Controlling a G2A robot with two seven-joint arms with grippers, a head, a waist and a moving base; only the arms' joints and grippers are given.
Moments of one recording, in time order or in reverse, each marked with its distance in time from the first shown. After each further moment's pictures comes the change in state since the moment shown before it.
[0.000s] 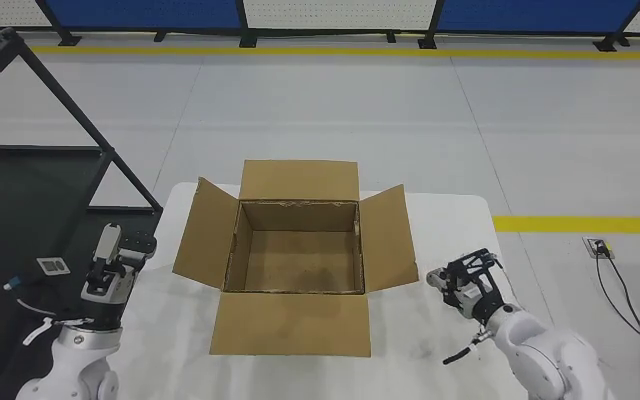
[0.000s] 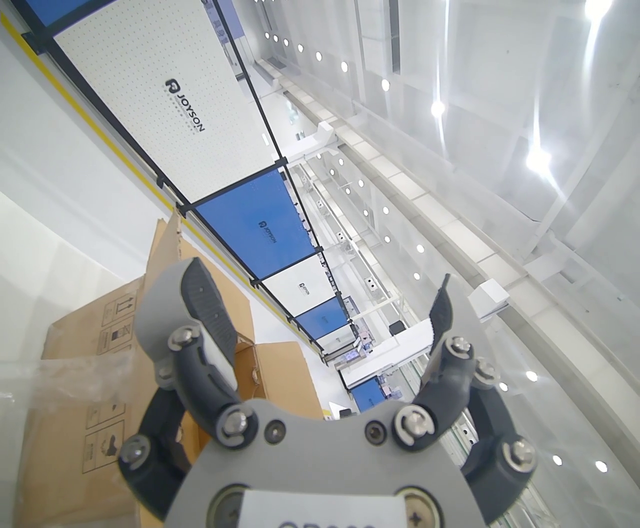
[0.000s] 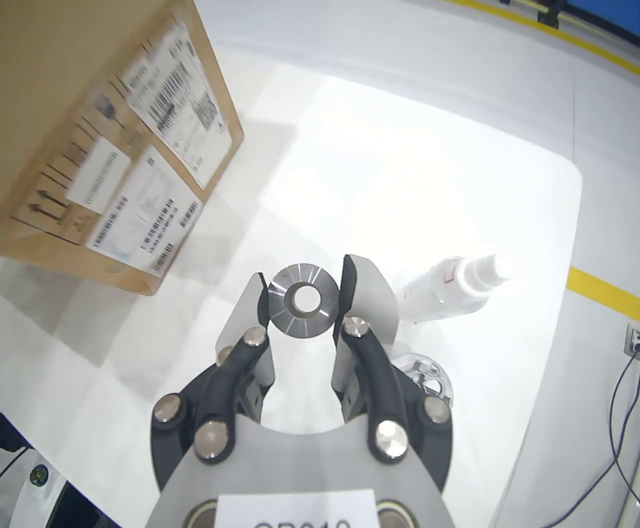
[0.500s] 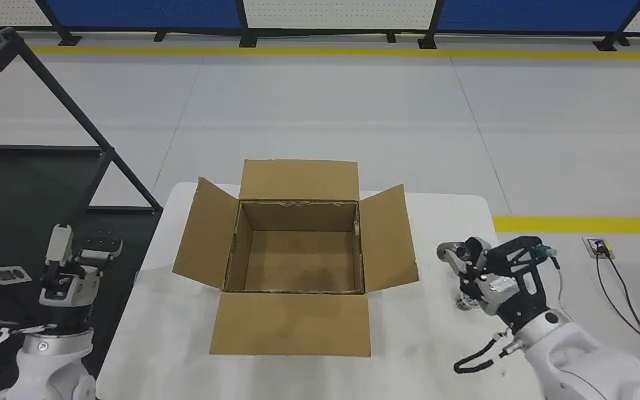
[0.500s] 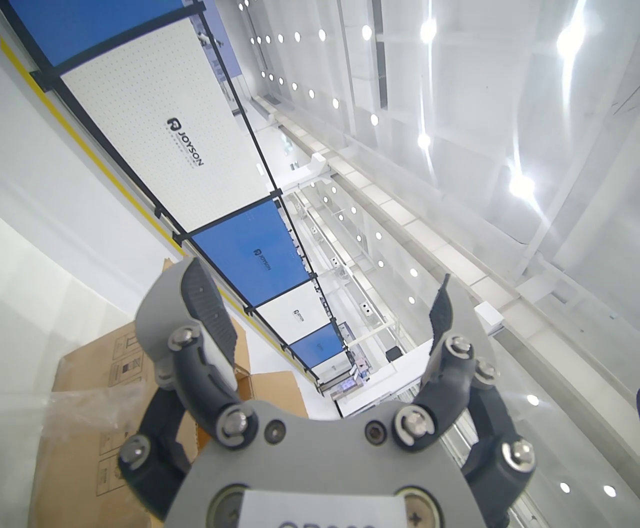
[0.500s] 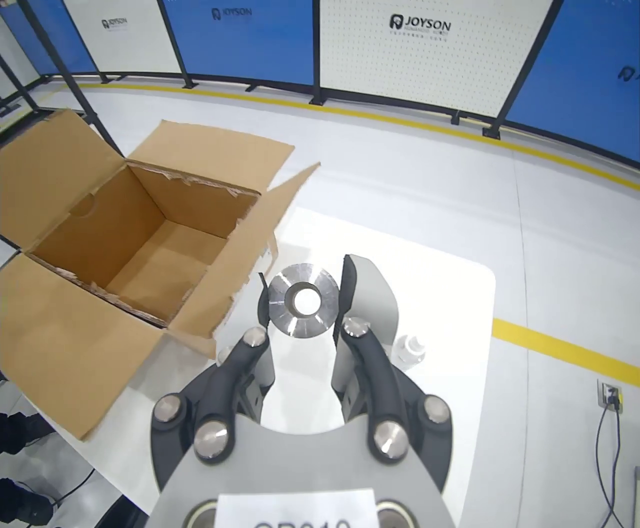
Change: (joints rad) left arm 0.018 0.002 -0.105 0.013 -0.077 -0.027 0.030; right arm -0.055 0.006 0.054 -0.379 0.075 0.103 0.043
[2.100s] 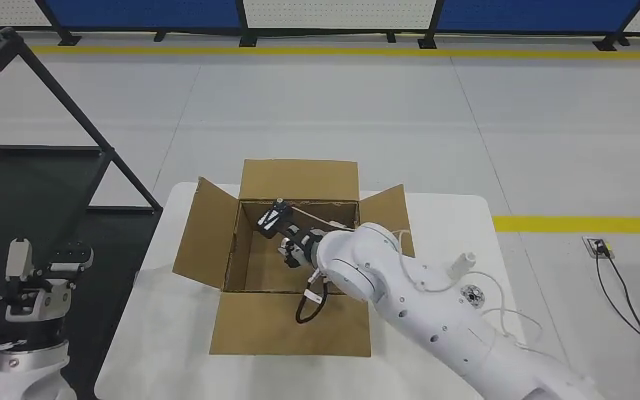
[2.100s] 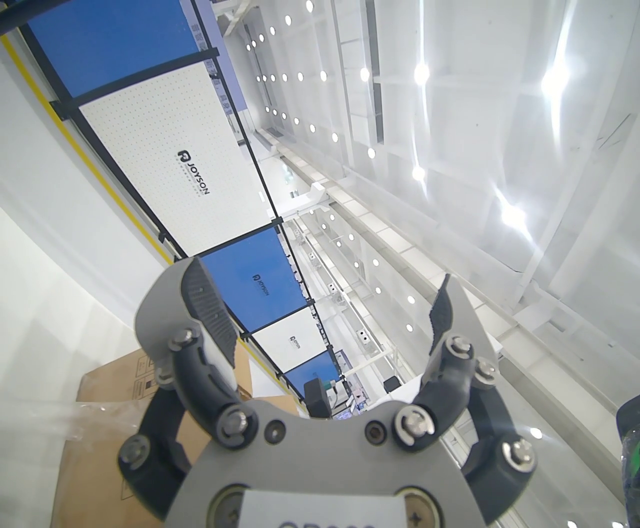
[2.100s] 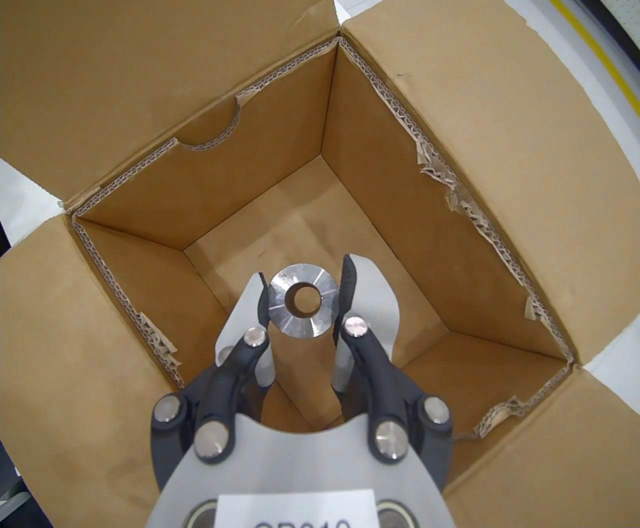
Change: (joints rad) left arm 0.048 -0.005 -0.068 0.027 -0.072 -0.042 0.006; right arm 1.030 -0.256 -1.053 0.921 0.114 0.148 0.220
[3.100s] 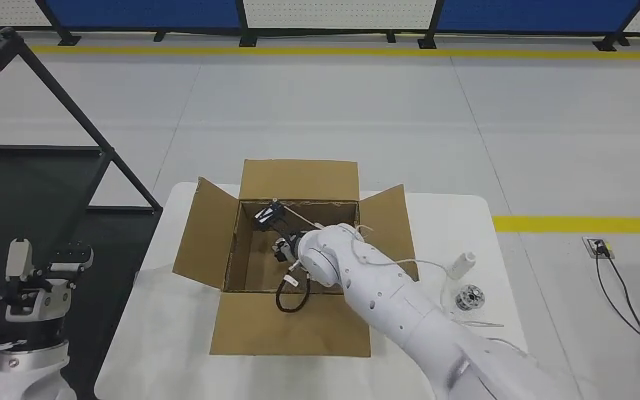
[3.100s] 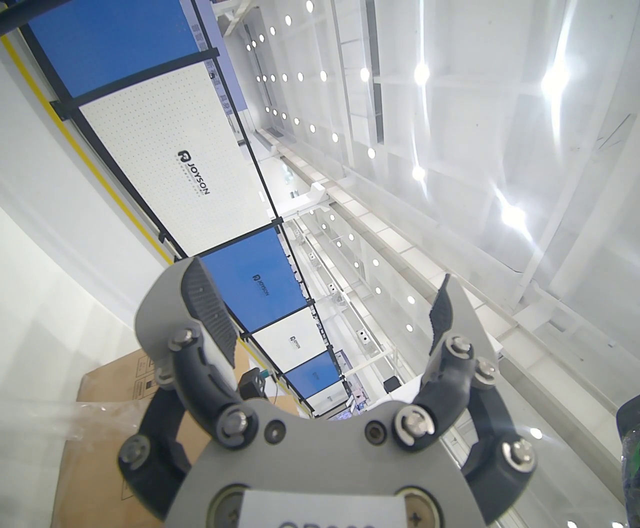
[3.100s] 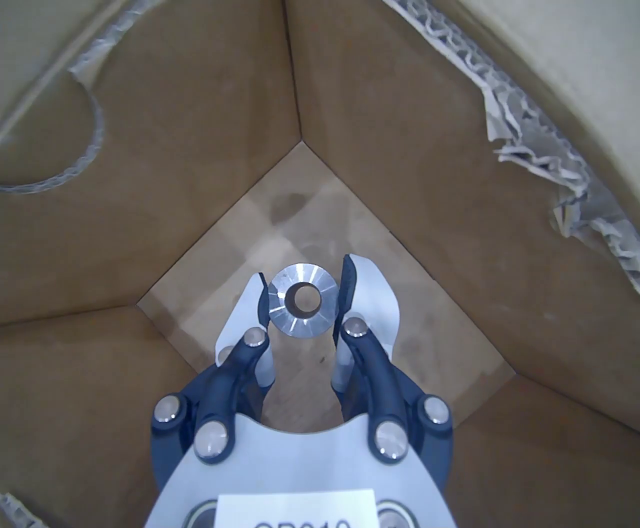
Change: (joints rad) left arm 0.000 0.000 0.000 0.000 0.000 0.000 0.000; right arm 0.163 -0.319 -0.180 0.764 0.184 -0.037 -0.319
